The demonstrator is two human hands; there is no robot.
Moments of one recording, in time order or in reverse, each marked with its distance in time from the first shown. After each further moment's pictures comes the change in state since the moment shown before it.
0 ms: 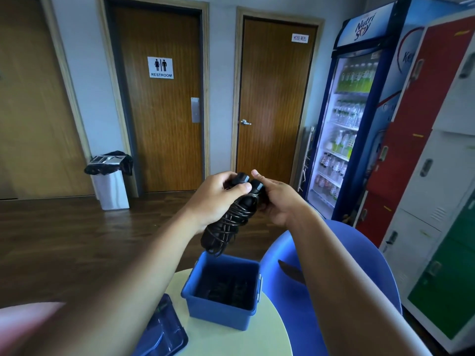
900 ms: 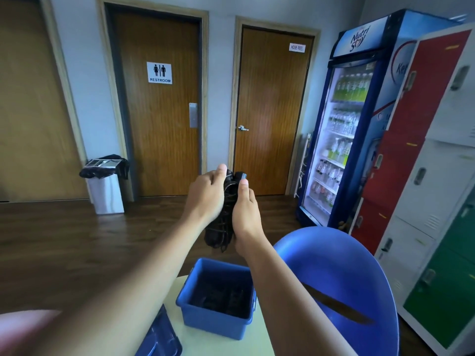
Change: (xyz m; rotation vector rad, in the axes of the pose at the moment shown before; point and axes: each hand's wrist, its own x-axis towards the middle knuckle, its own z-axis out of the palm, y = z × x) left_hand 0.015 -0.003 -0.001 0.266 0.327 0.003; right_hand -0.018 0.031 0.071 -0.040 0.201 -0.187
